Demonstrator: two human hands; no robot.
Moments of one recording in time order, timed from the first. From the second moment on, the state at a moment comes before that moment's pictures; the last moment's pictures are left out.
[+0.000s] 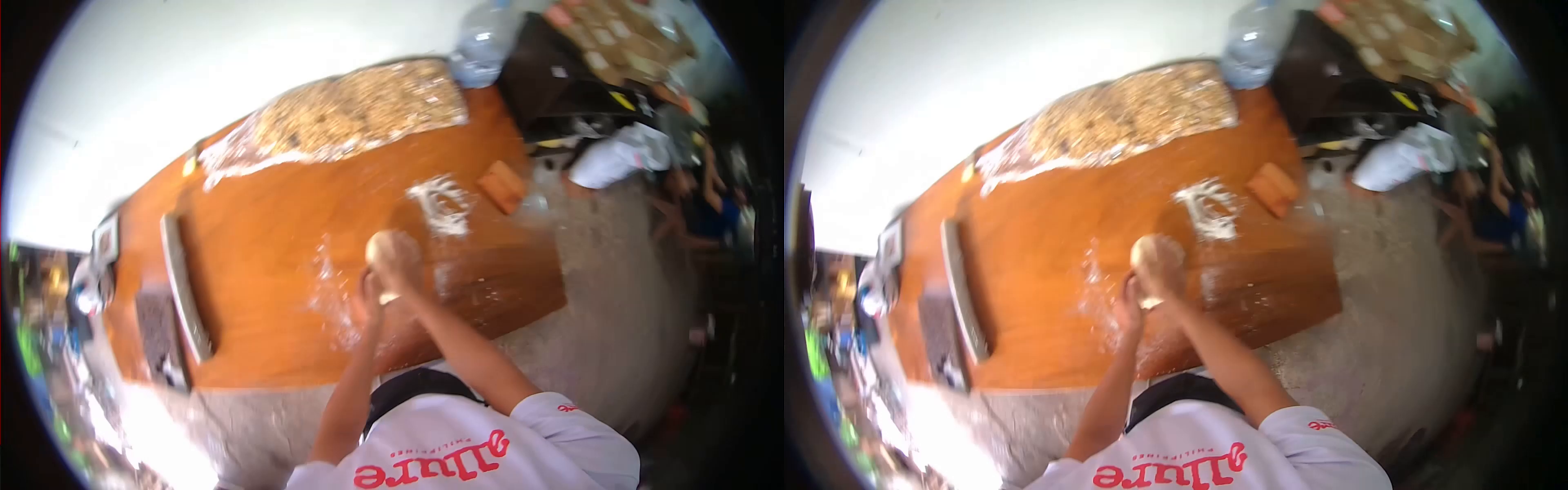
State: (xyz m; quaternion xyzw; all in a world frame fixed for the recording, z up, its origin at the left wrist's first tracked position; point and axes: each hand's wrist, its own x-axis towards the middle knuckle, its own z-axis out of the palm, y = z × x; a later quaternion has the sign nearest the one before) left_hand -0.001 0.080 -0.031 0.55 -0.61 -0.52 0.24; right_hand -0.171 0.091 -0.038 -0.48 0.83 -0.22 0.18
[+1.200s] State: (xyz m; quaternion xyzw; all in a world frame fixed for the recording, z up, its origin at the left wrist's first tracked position) left_hand -0.045 0.001 -0.083 0.41 -0.87 -0.15 0.22; right_hand -0.173 0.102 -0.033 -0.60 0.75 -0.23 0.15
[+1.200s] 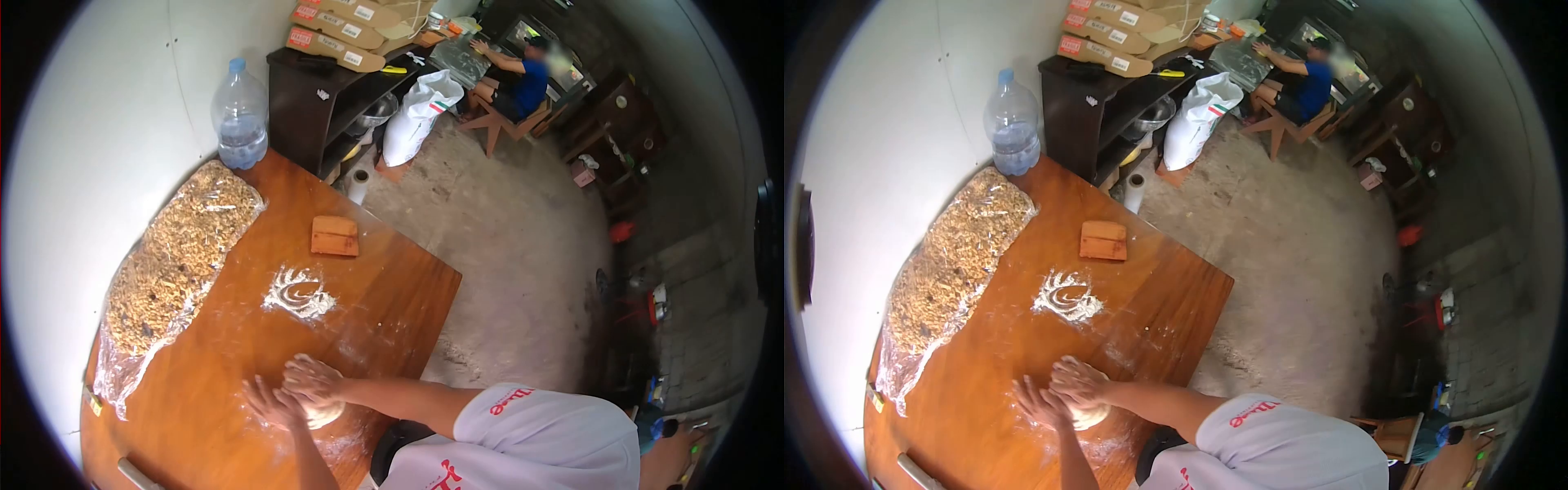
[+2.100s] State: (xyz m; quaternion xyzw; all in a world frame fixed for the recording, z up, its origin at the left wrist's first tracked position) left_hand -0.006 0.087 -0.089 0.58 -0.49 -0.54 0.35; right_hand -0.186 0.126 0.008 -0.60 0.65 -0.26 0.38
